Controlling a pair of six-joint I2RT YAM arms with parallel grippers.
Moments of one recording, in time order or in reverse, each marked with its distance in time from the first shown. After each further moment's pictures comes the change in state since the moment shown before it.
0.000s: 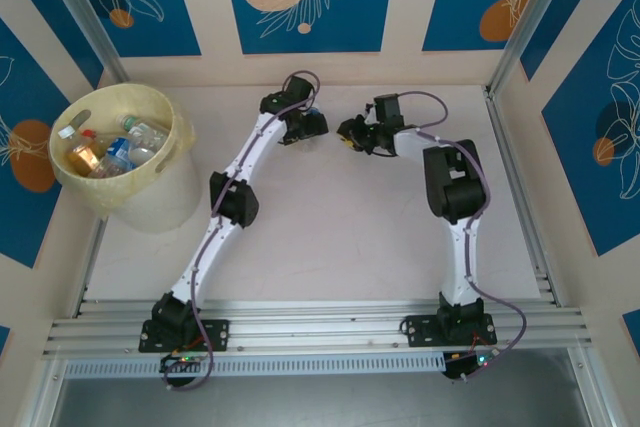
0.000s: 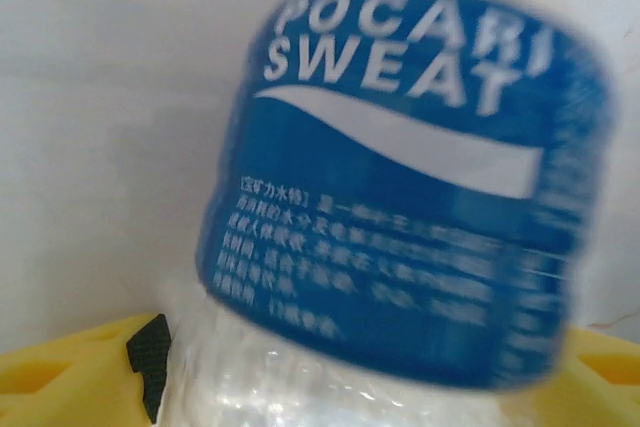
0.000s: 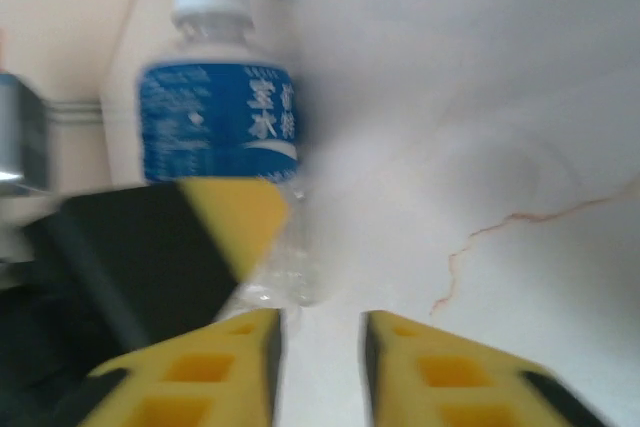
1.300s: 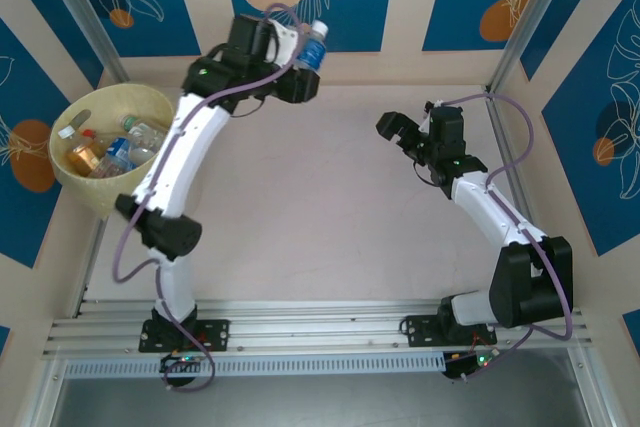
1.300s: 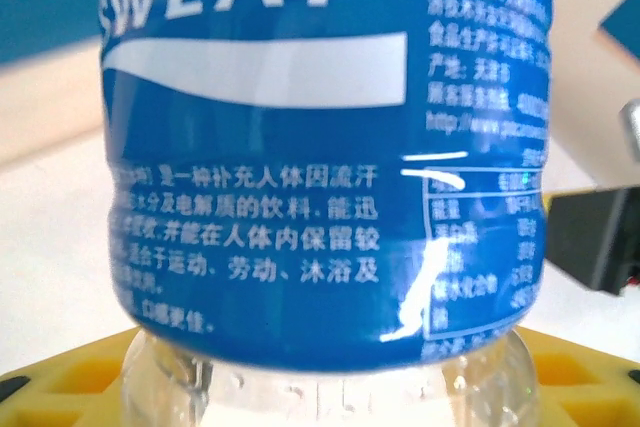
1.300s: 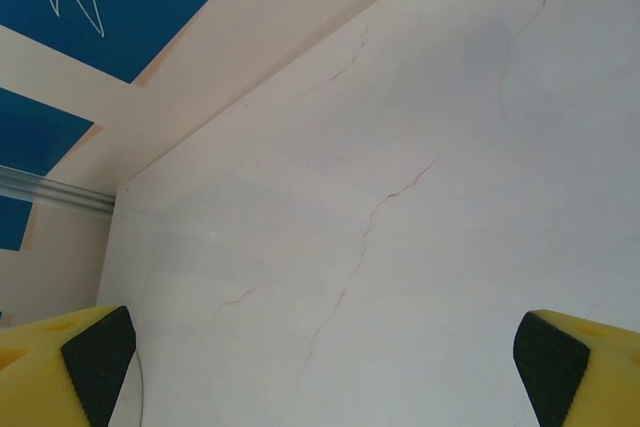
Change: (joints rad) left arm -0.070 -1.048 -0.699 0.127 0.068 0.480; right arm -0.071 -0.821 -0.522 -0.089 0.314 -0.182
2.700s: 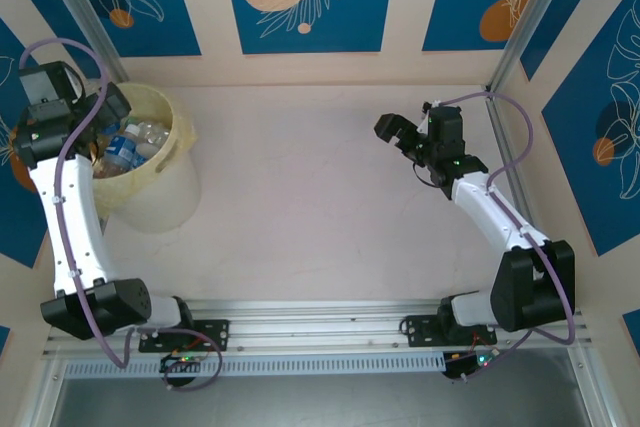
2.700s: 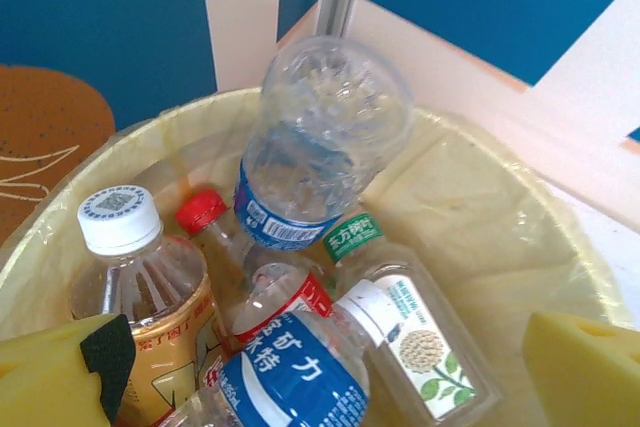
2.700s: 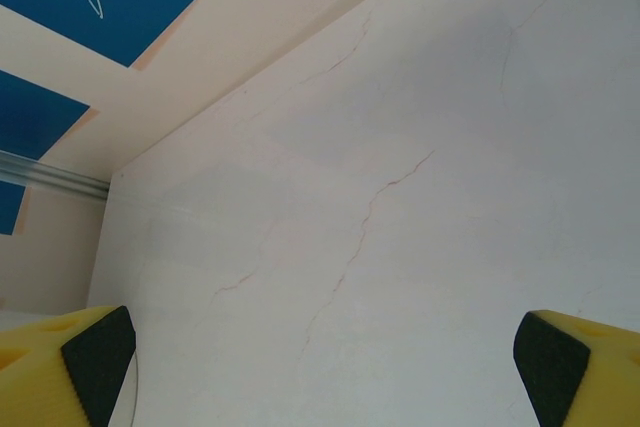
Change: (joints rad) left arm 0.833 -0.560 -0.655 0.084 -0.225 -0.161; right arm 0.021 -0.021 0.013 -0.053 0.015 -0.023
